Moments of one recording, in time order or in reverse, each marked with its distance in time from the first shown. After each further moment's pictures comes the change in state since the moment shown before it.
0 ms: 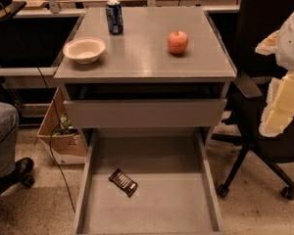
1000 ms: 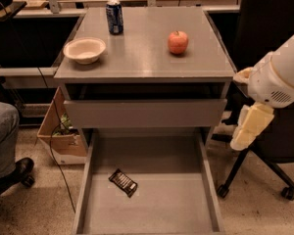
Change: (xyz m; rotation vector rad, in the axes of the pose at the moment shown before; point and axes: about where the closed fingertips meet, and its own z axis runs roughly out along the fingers) arm 0.004 -0.011 0.099 -0.036 -0.128 0.025
